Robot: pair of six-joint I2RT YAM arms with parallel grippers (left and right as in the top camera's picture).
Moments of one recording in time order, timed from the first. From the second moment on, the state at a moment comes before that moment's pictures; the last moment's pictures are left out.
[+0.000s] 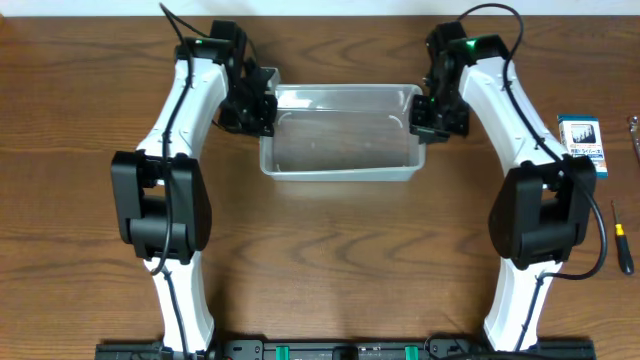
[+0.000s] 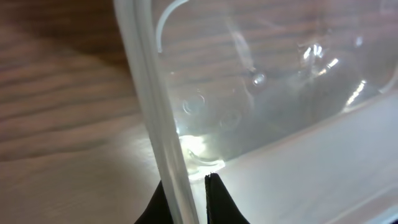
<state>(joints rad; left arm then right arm) -0.14 2.16 1.85 -1.22 0.36 0.12 0.18 2.13 1.87 -1.33 -0.12 0.35</state>
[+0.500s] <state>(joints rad) -0.20 2.16 1.85 -1.33 0.38 0.09 0.16 2.12 1.86 -1.43 -0.07 0.27</state>
